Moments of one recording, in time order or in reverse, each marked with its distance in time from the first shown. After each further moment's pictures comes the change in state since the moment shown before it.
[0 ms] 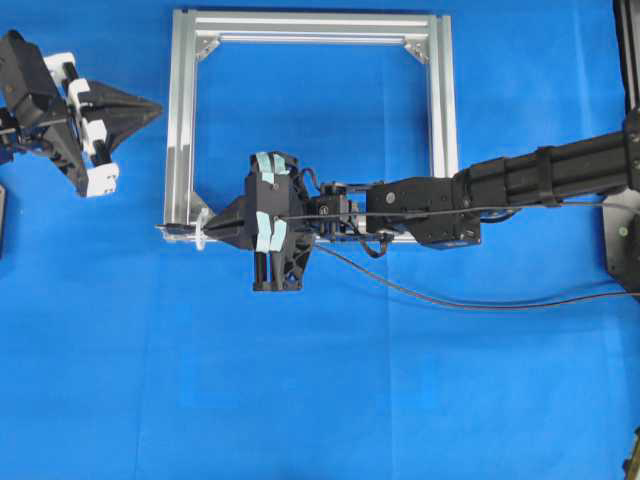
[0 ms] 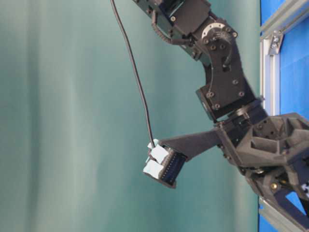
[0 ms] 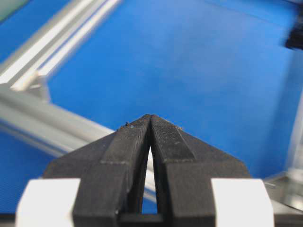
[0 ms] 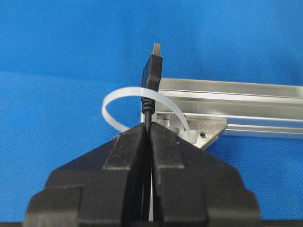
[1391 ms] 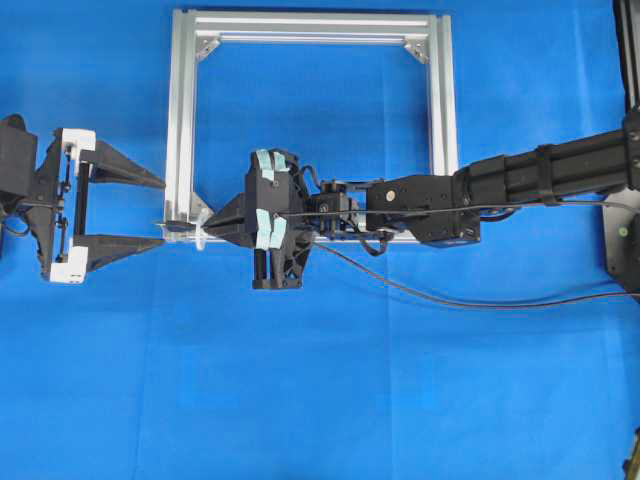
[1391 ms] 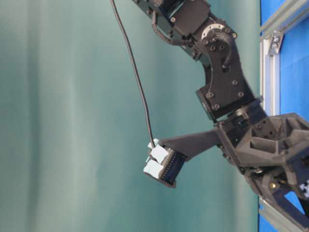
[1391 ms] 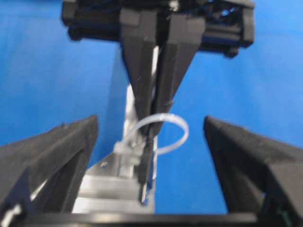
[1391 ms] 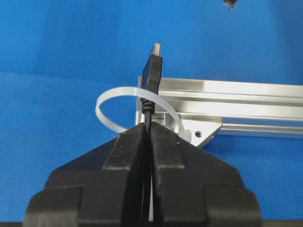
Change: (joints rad) left arm -0.365 -0.107 0.026 0.003 0.034 -0.002; right arm -0.005 0.000 0.000 0.000 0.000 0.000
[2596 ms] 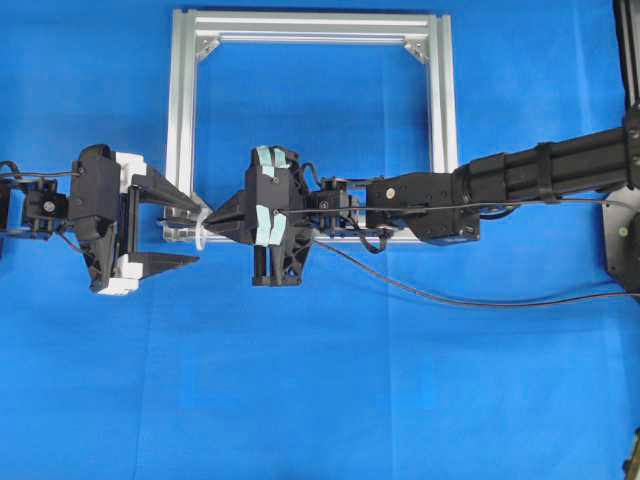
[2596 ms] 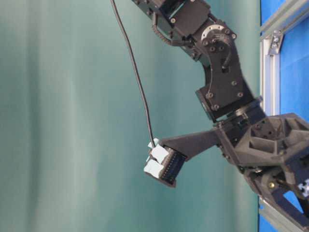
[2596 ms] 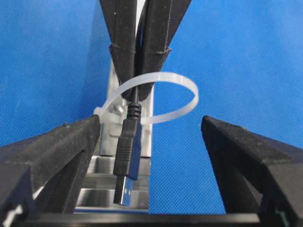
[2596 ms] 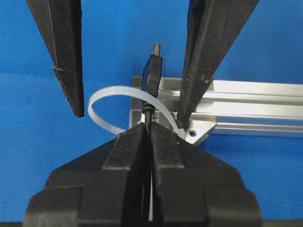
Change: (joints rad) left arm -0.015 0.344 -0.123 0.000 -0.005 -0.011; right arm -0.006 0.000 0.000 0.000 0.000 0.000
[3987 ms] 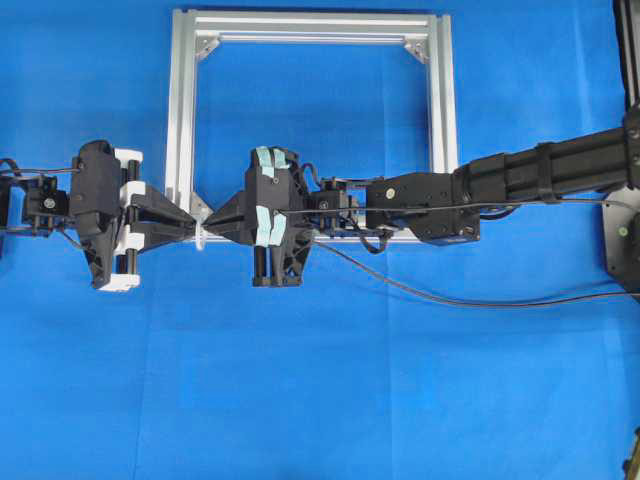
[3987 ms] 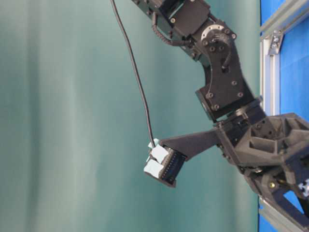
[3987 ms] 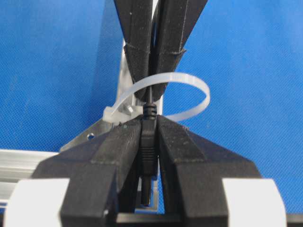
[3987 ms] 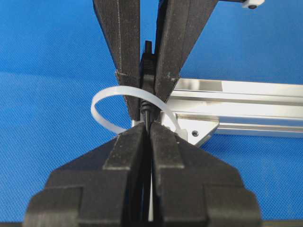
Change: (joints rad) left arm 0.015 0.000 0.000 -0.002 0.003 -0.002; right arm 0.000 0.000 0.000 0.000 0.005 0.000
